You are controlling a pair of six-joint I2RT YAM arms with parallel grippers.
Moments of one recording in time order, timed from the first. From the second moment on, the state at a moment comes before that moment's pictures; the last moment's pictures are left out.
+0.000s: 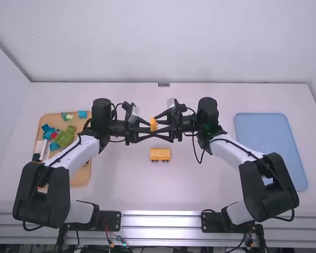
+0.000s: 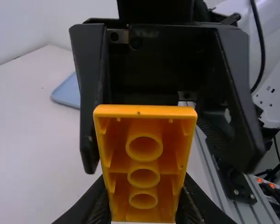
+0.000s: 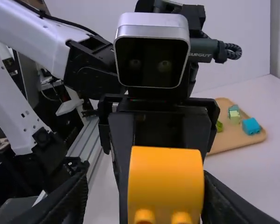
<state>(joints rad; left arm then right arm) -0.13 1.47 0.78 0.21 1.37 0.19 0.38 1.60 0.82 0.70 -1.31 0.18</state>
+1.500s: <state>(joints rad) -0.08 1.42 0.75 0.09 0.41 0.13 0.48 1.67 1.09 -0.28 -0.40 -0.07</state>
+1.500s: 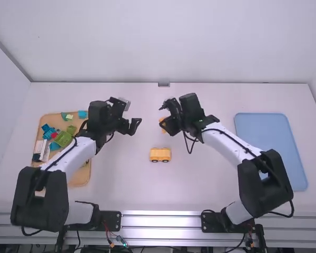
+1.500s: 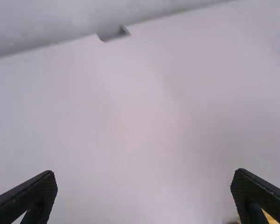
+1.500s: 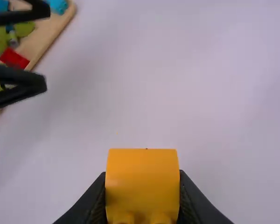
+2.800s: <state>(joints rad) 0.37 0.41 0.20 0.11 0.23 -0.16 0.93 2.34 1.82 -0.94 -0.04 -0.52</state>
